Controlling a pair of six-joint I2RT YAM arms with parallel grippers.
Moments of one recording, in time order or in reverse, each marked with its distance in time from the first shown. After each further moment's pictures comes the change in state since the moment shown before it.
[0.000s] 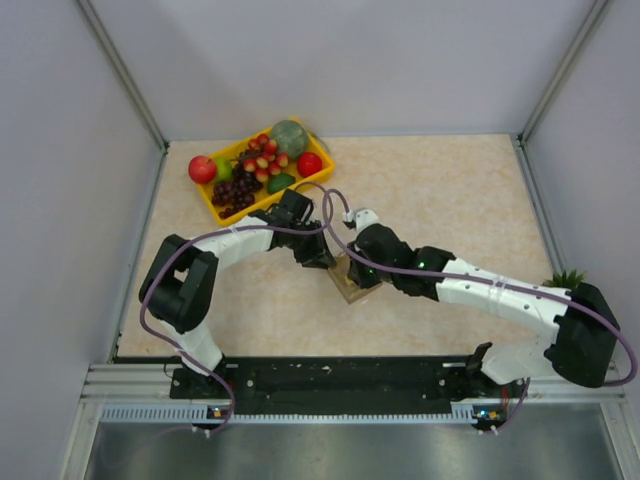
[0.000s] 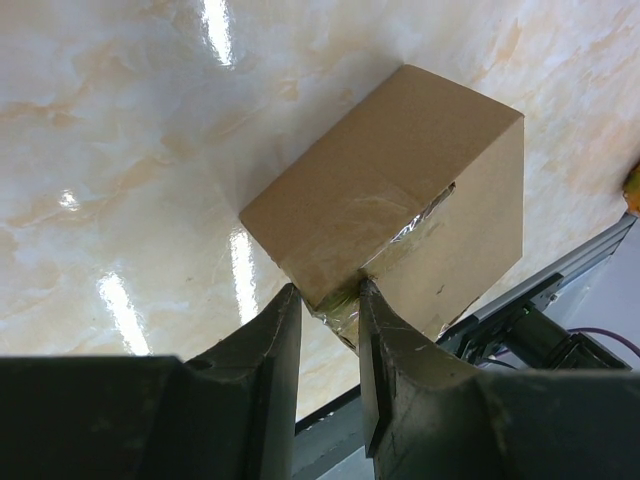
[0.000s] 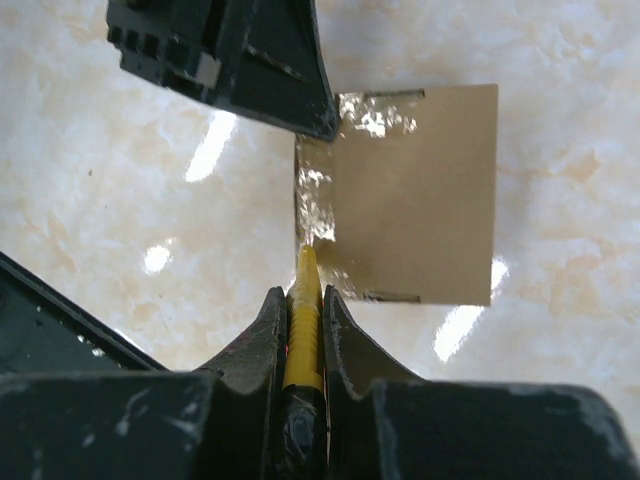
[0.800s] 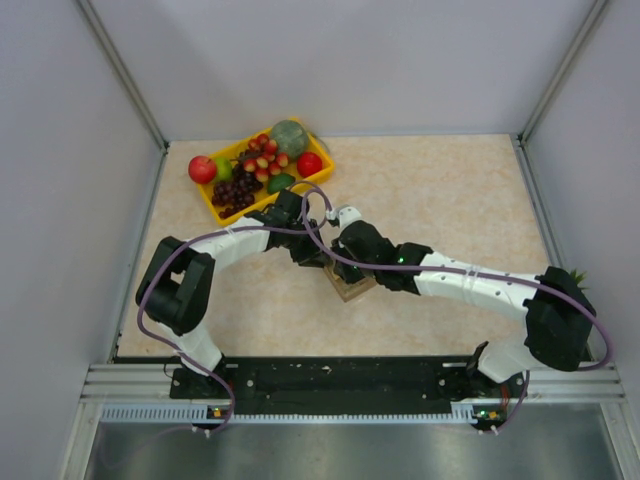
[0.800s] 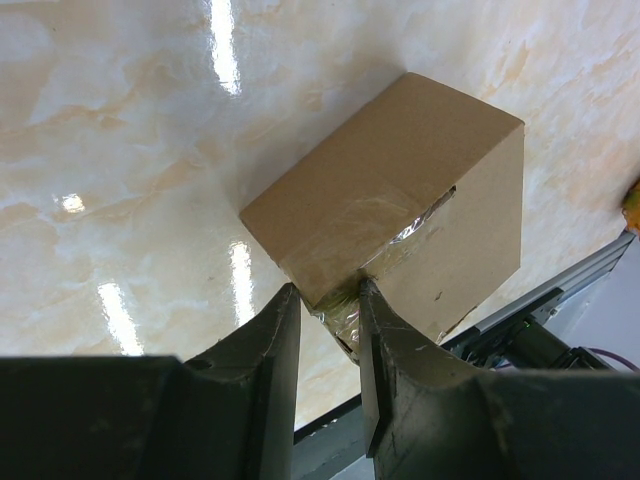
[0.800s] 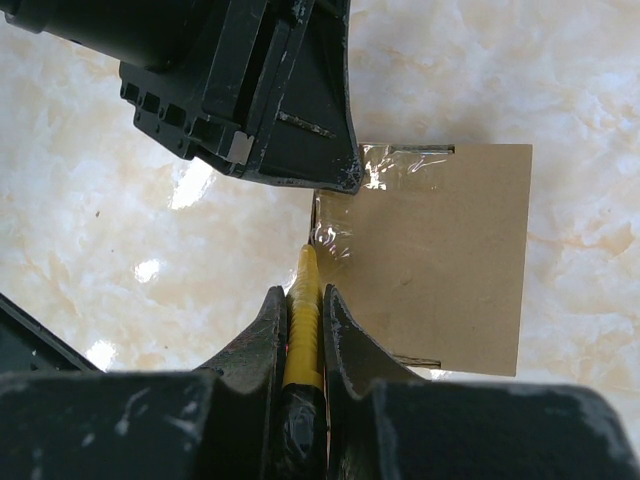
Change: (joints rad) left arm 0.016 -0.020 -0.020 0.010 -0.024 -0.008; right arm 0.011 0.124 0.051 0.082 -0.006 -0.032
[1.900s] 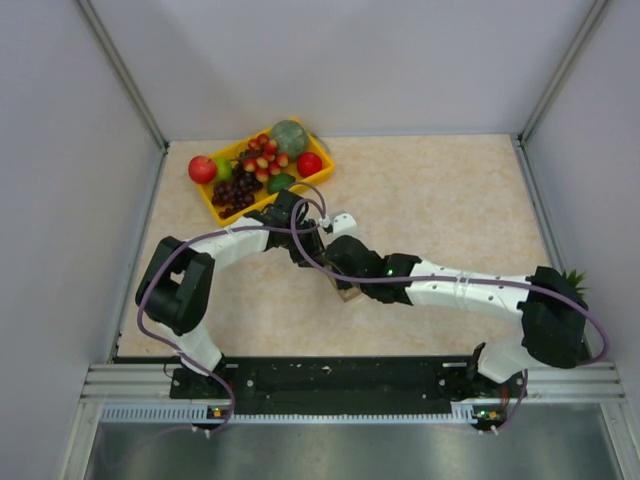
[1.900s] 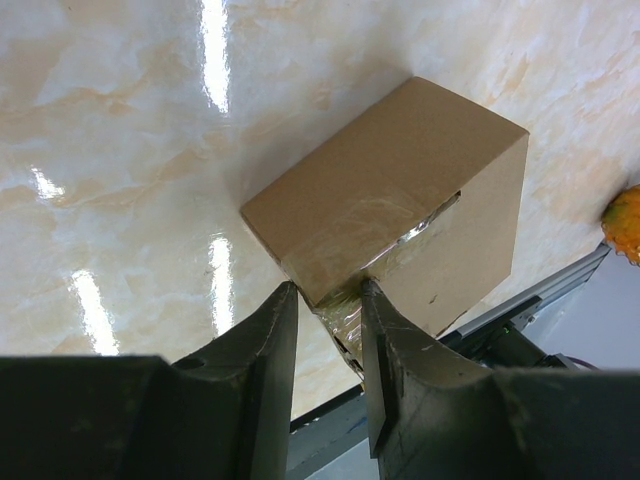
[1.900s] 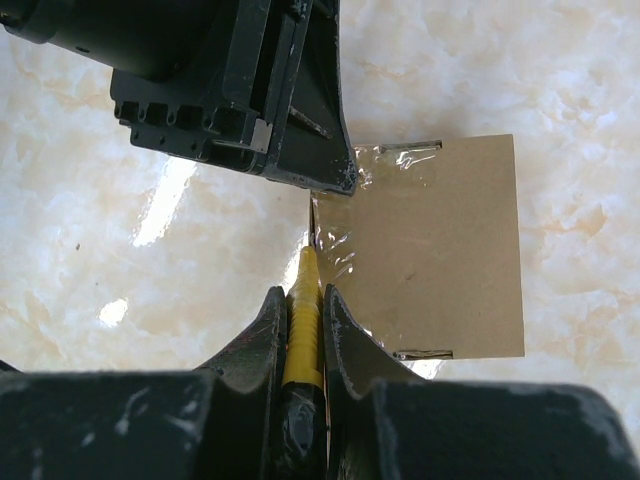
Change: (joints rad) left arm 0.000 -0.002 -0.002 -0.009 0.001 -0.061; right arm 0.110 0.031 0.018 0.000 0.225 0.080
